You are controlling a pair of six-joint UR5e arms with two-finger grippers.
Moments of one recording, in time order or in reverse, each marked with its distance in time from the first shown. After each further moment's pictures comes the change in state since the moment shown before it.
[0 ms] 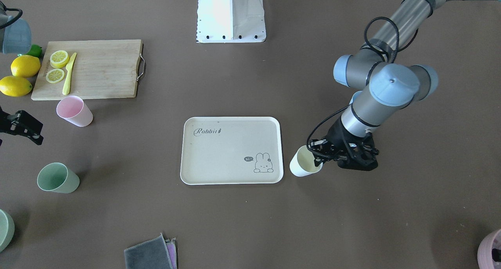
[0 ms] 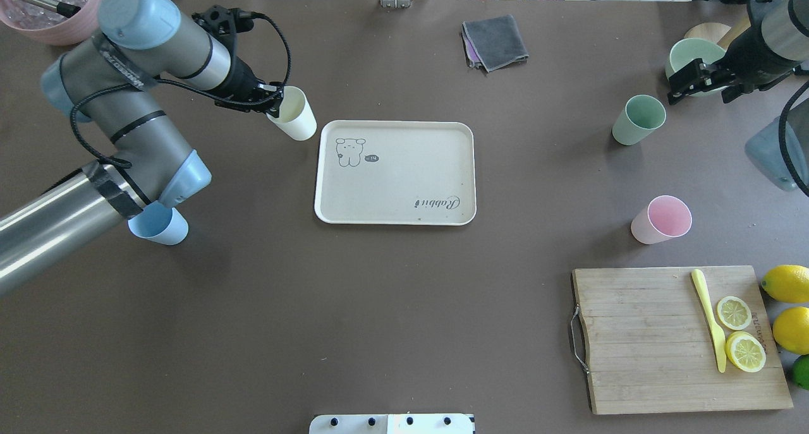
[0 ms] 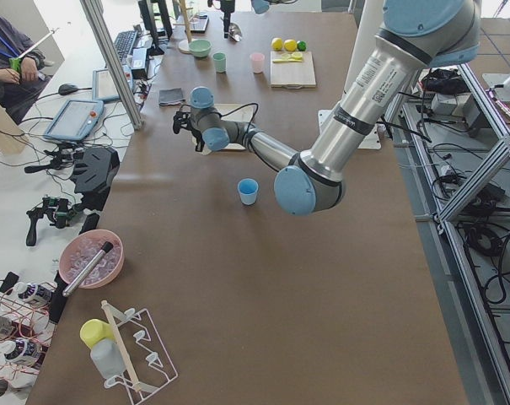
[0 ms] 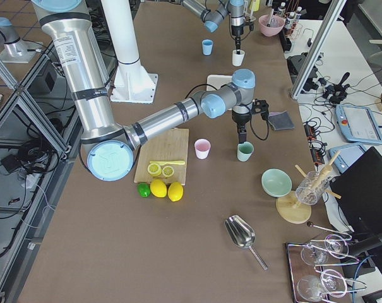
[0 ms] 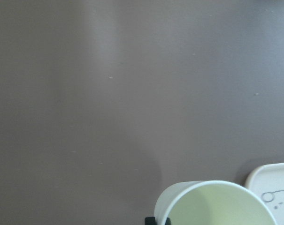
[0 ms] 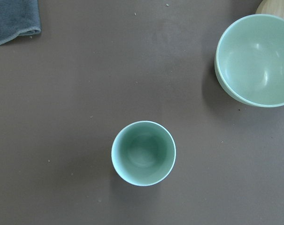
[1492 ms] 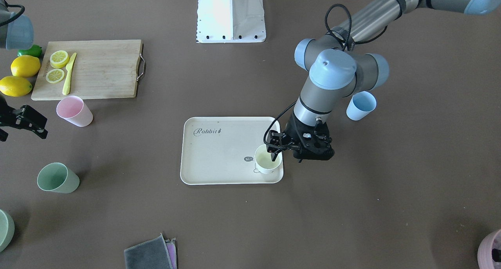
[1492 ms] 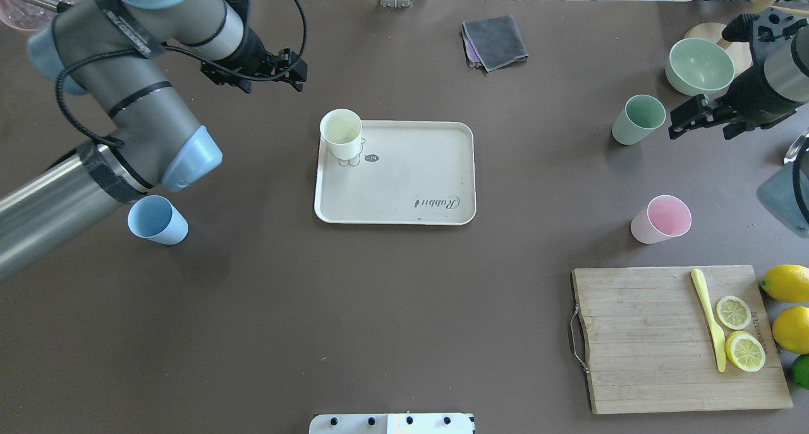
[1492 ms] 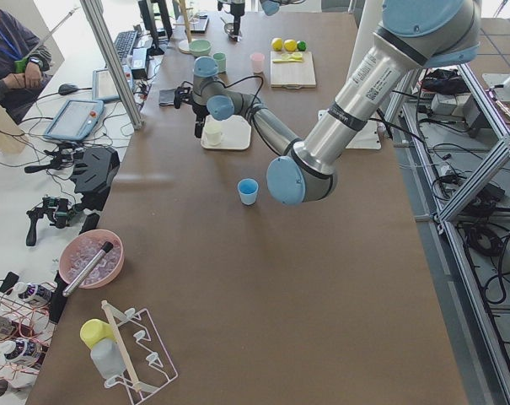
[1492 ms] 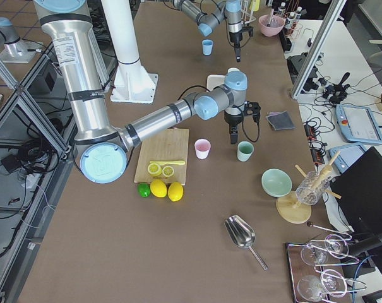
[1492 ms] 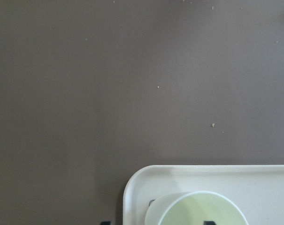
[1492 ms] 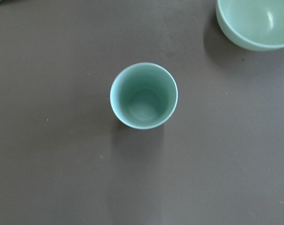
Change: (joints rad) left arm -0.080 -0.003 -0.189 0.299 -0.006 0.157; right arm -0.067 -0.152 0.129 0.041 0.001 0.091
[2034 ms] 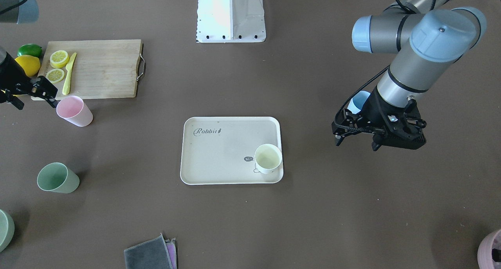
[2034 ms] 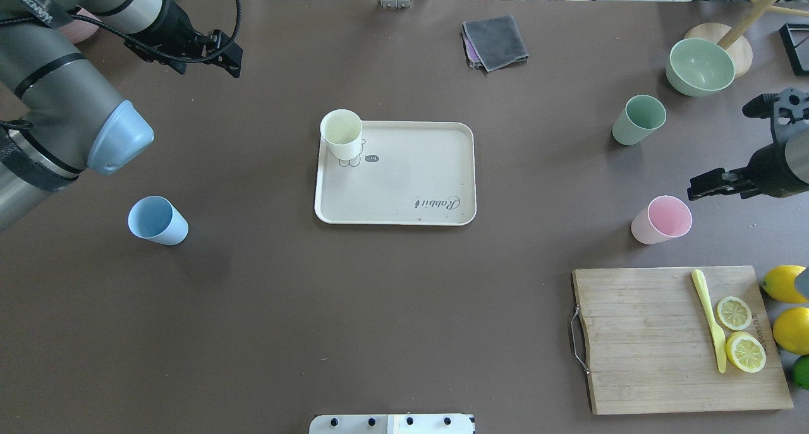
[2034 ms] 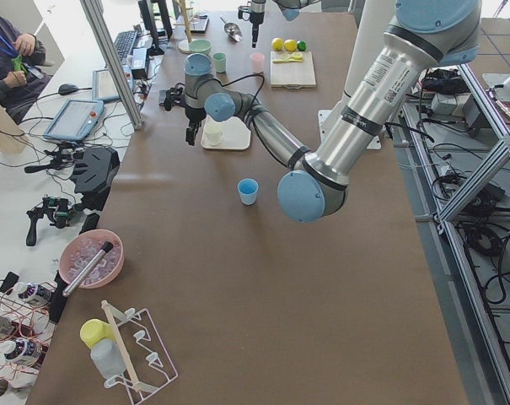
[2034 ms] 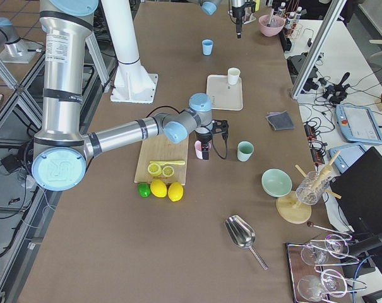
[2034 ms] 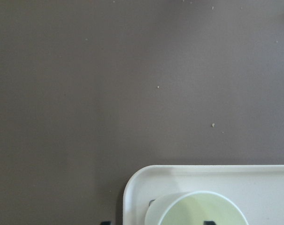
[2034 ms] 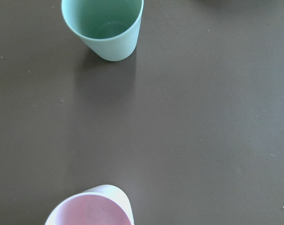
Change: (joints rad) left arm -0.084 0.090 -0.113 0.091 -0.043 0.153; right arm -0.153 -0.225 0.017 0.292 -0.131 0.142
